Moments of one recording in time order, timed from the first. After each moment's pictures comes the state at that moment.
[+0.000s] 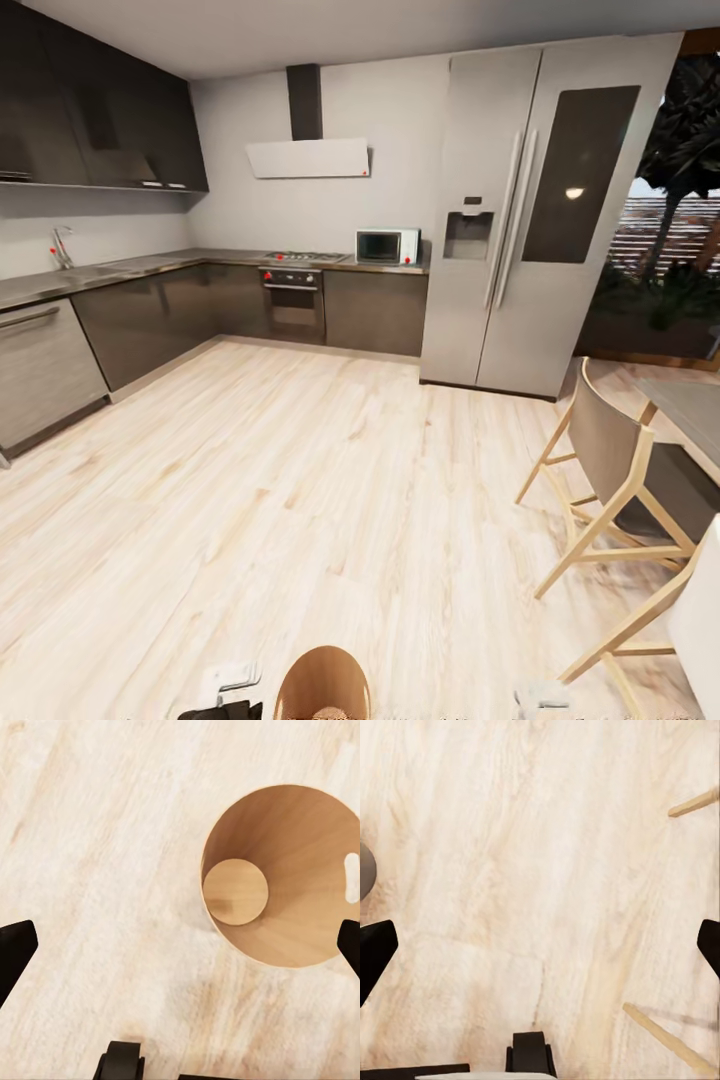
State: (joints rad) left arm 0.00 -0.05 -0.02 -1.18 0.13 0.56 0.13; right arm 0.00 -0.01 -0.01 -1.10 0.02 0.54 -0.06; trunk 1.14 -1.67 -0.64
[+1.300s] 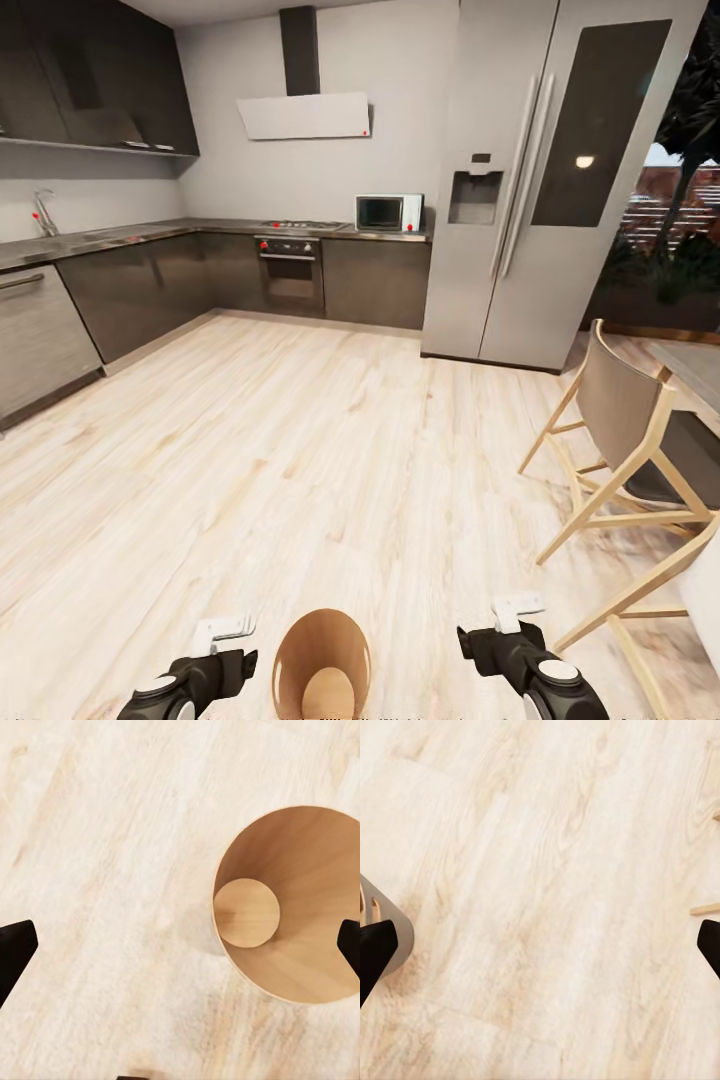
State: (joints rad) left arm 0.00 -0.04 -0.01 -1.45 0.12 0.73 0.13; right arm 0.00 -0.02 0.10 -1.55 0.01 0.73 -0.05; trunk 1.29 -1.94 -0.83
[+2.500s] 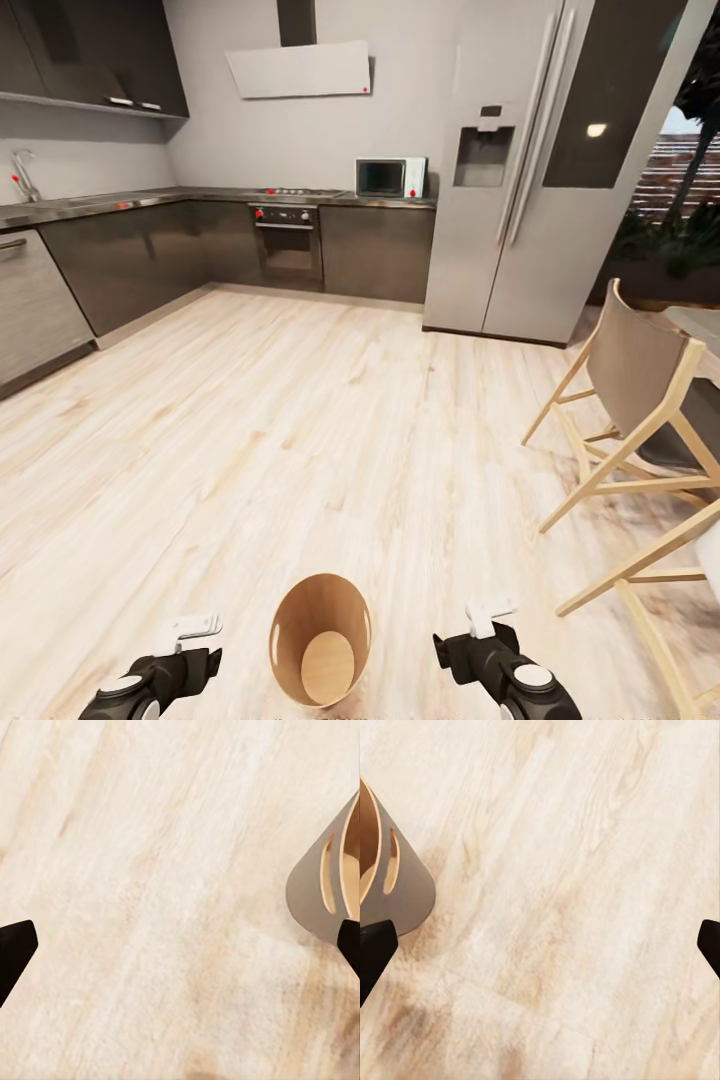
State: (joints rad) left arm 0.00 0.06 0.03 -1.45 0.12 0.73 0.13; right arm 0.00 0.00 0.20 -1.54 0.02 0.72 -0.05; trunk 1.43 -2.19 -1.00
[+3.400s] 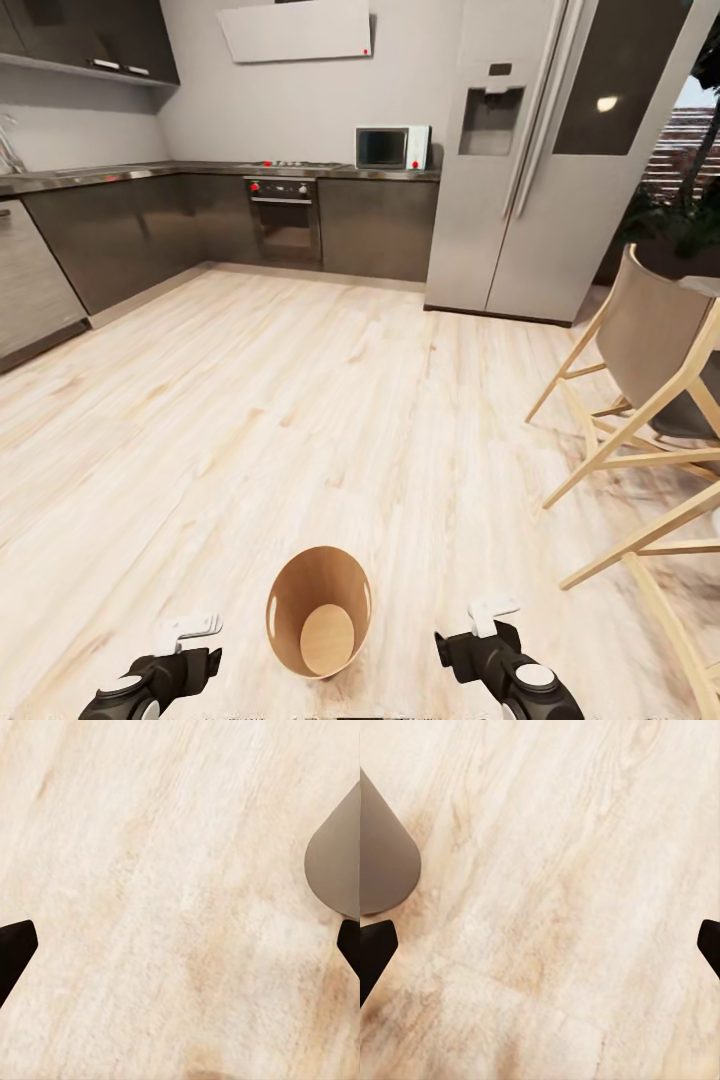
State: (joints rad) left arm 0.00 0.06 0.03 -1.45 0.12 0.72 0.13; right arm 0.00 -0.01 0.19 -1.54 0.02 0.72 -0.06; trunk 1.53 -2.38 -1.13
